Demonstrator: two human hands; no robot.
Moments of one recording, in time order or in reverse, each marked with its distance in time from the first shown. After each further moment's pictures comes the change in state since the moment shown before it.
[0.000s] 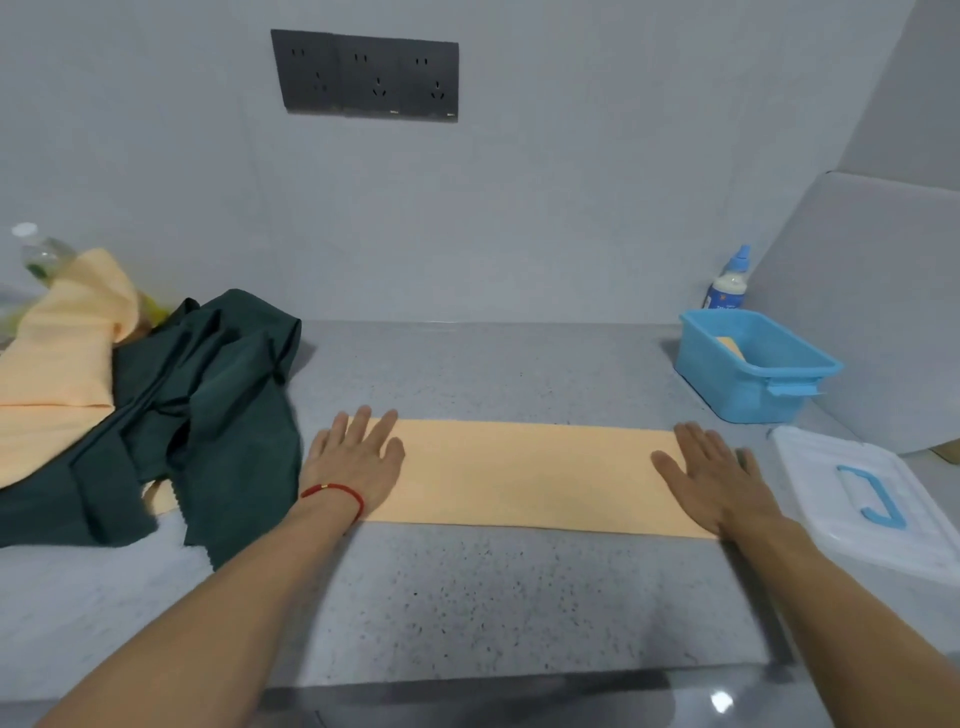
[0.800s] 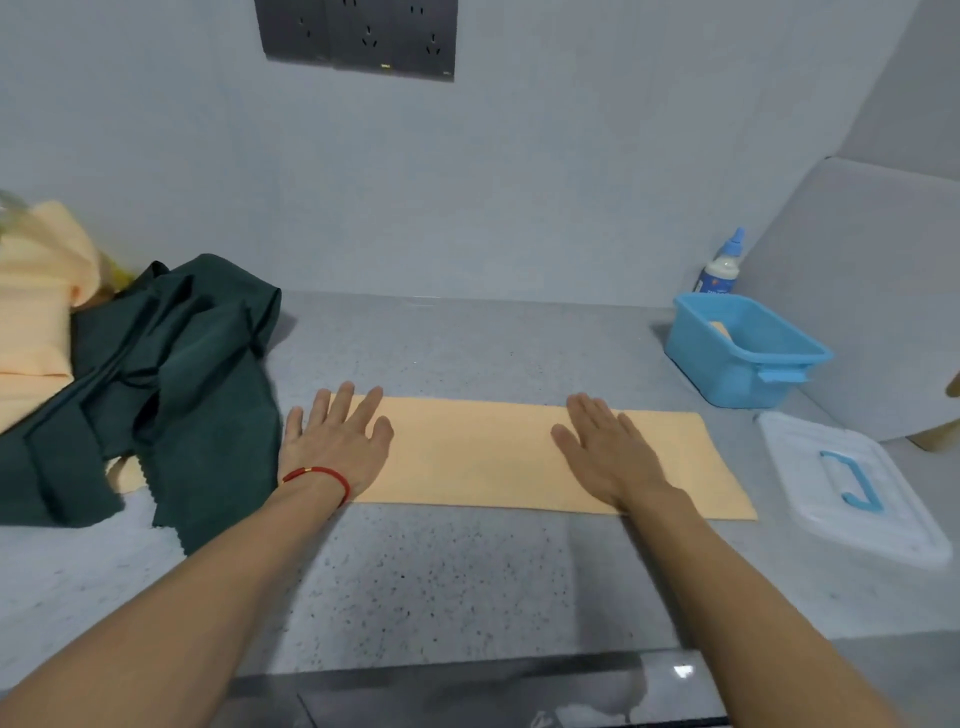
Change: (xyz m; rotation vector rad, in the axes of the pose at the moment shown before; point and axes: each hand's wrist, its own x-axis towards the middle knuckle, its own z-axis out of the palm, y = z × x) left_hand 0.003 -0.010 0.004 0.011 0.058 -0.006; right_hand -0.002 -0.109 0.007 0.082 -0.030 -0.231
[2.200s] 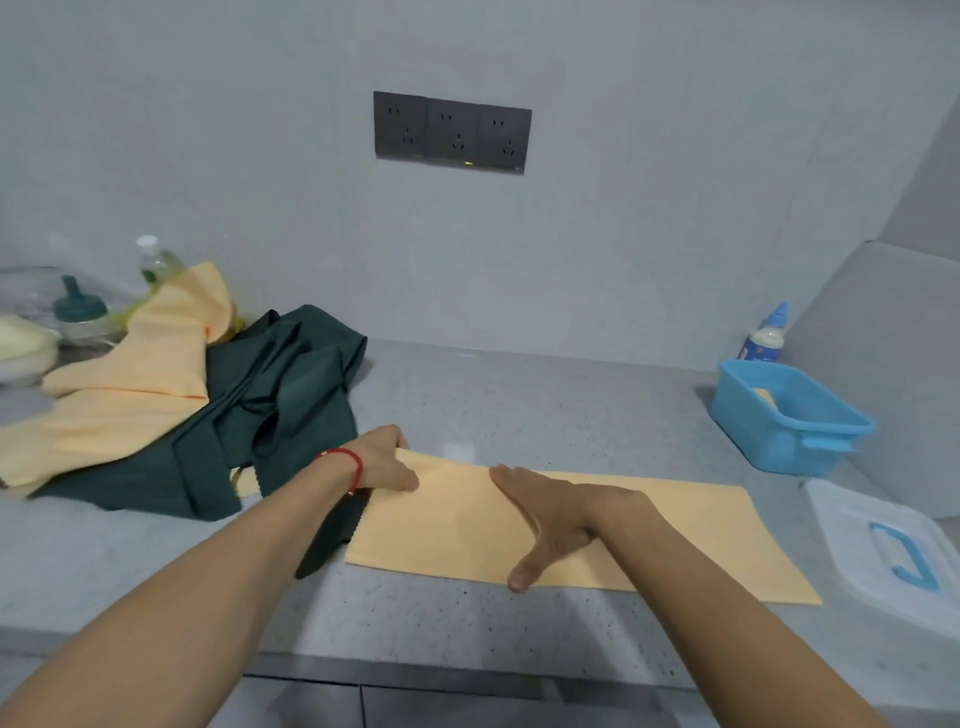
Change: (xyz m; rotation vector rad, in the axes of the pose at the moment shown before) left_hand -0.013 -0.029 -0.071 -0.276 -0.315 -0.012; right_hand -0.021 -0.109 -0.036 -0.142 -0.563 -0.471
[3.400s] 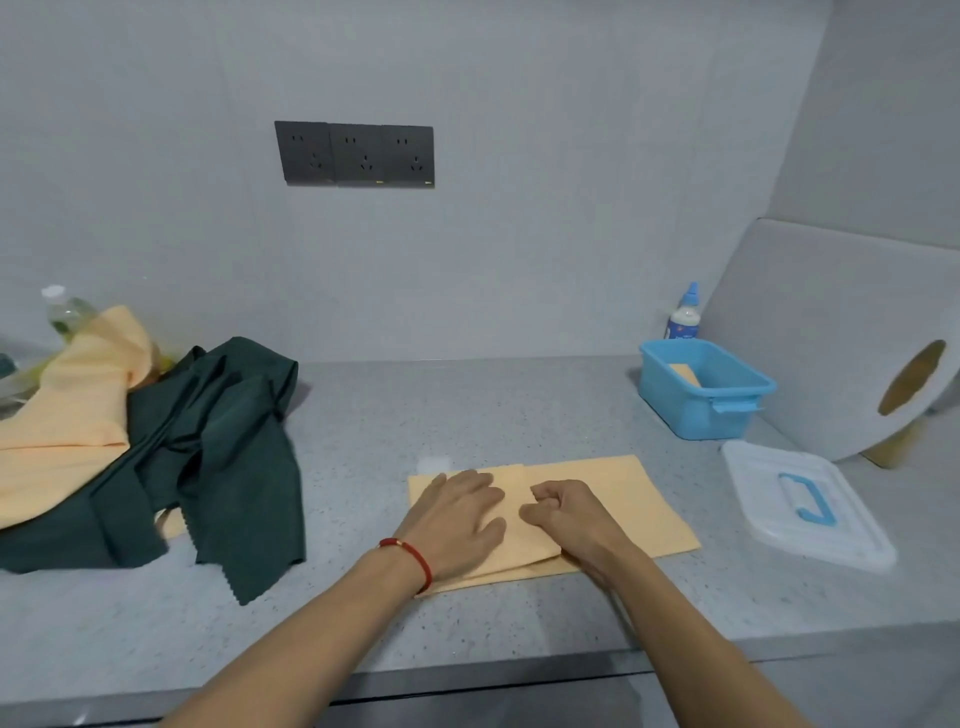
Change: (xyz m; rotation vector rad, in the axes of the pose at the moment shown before) left_hand -0.045 0.116 0.112 0.247 0.170 0.616; right_hand -0.050 0.053 0.074 1.175 0.695 0.202
